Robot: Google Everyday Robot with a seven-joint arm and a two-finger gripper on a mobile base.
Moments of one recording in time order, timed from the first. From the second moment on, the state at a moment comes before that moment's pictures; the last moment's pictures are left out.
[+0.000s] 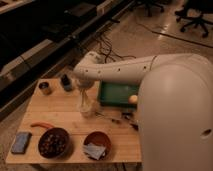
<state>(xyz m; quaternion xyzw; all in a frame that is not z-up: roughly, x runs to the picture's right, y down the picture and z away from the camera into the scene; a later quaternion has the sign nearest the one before) -0.134 -0.013 0.802 -0.20 0.01 0.67 0.71</state>
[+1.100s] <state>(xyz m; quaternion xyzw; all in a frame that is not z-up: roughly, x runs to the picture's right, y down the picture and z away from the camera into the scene) -0.129 -0.007 0.778 -0.20 0.02 0.67 0.72</state>
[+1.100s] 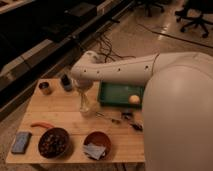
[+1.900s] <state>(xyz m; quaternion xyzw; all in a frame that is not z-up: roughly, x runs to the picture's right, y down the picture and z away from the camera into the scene) -0.127 -0.002 0.777 -0.26 0.03 0.68 0.68</state>
